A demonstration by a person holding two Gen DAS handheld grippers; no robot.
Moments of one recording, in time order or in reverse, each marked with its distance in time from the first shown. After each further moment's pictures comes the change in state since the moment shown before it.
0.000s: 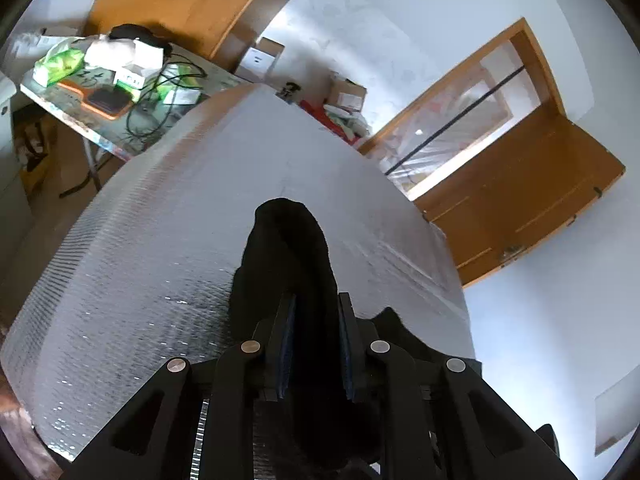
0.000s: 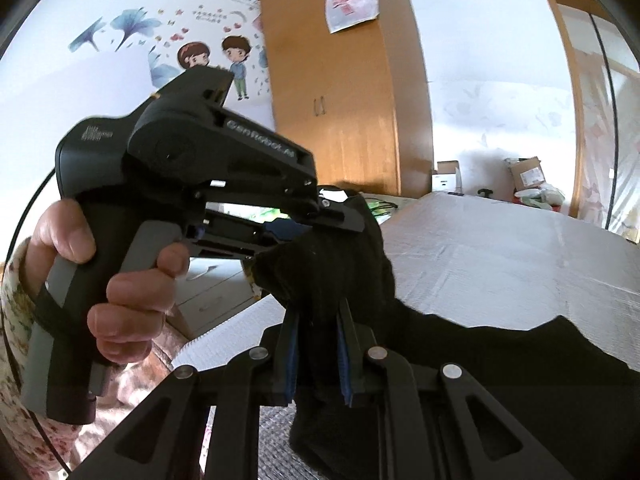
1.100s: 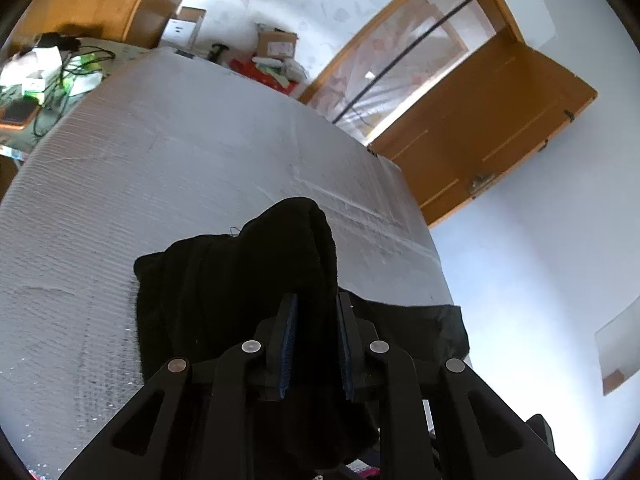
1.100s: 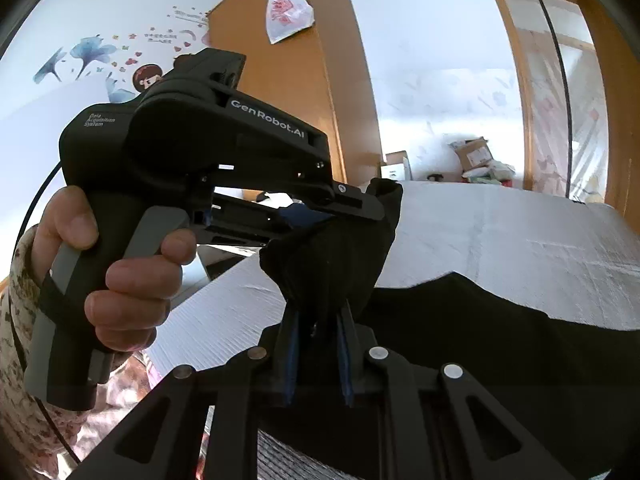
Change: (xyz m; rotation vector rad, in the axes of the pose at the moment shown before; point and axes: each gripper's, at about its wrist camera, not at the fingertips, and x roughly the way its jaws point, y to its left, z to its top) left arm 0.077 -0.103 -0.044 0.173 0.180 -0.098; right arm -0.087 -0.065 -0.032 0.113 0.001 -0.115
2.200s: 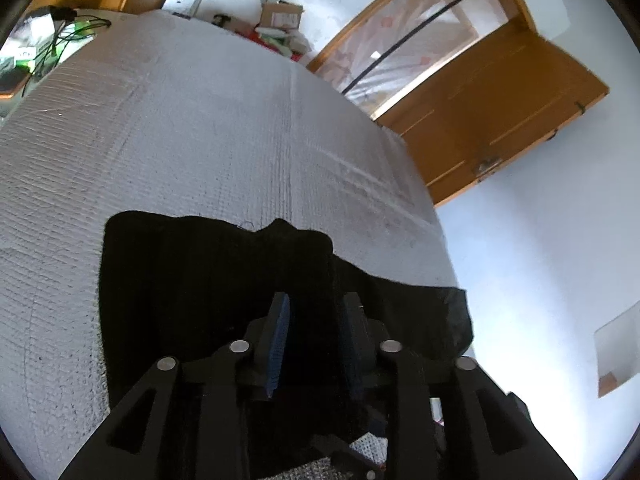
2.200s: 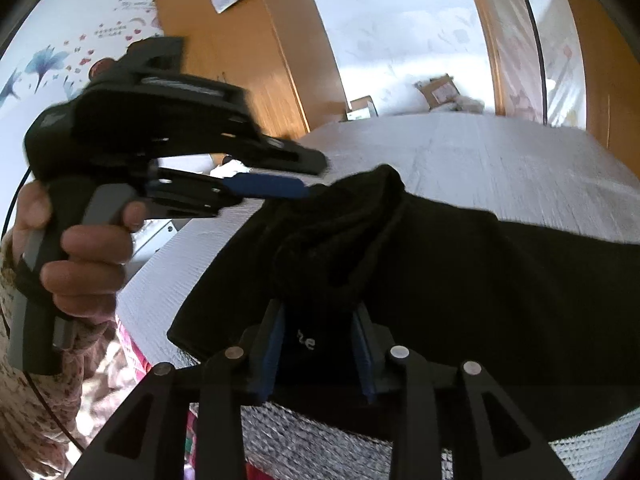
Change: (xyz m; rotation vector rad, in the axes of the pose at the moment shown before) left arm 0.037 0.005 -0.022 -0.053 0.061 -0.006; right arm -0.005 -0.061 -0.042 0.156 0.170 -0.027
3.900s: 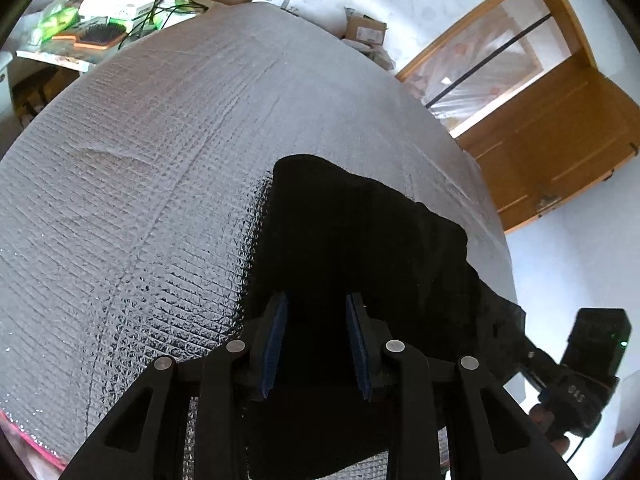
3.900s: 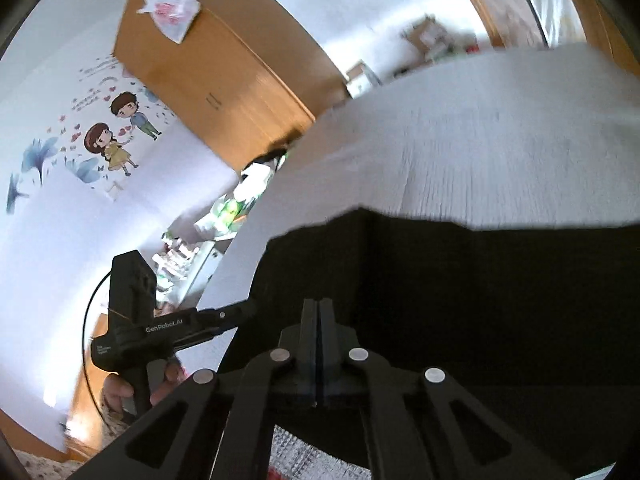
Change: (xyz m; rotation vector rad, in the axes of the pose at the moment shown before) left arm -0.010 0.063 -0.047 -0.140 -0.061 0.207; right arm 0.003 -0.070 0.054 0.296 0.122 0.218
